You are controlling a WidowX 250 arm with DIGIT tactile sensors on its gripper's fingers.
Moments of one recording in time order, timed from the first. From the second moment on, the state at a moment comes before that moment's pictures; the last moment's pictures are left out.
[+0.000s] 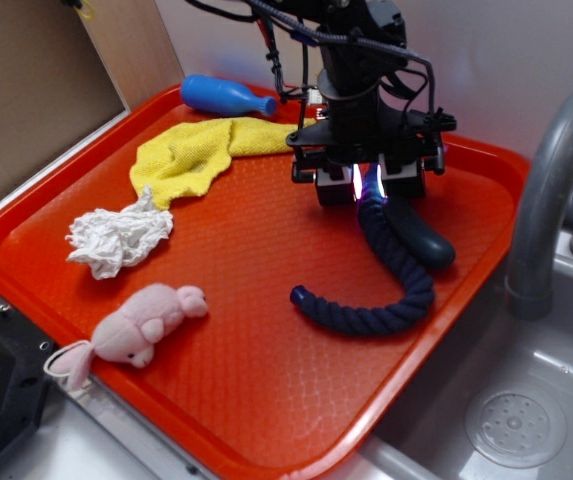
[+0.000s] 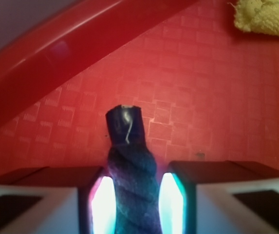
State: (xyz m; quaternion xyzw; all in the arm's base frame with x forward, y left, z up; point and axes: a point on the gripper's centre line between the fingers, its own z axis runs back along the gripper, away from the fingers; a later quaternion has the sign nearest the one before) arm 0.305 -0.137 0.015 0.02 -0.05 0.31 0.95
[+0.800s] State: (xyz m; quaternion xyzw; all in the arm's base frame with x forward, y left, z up) arm 0.239 -0.083 0.128 -0.01 0.08 0.19 0.98
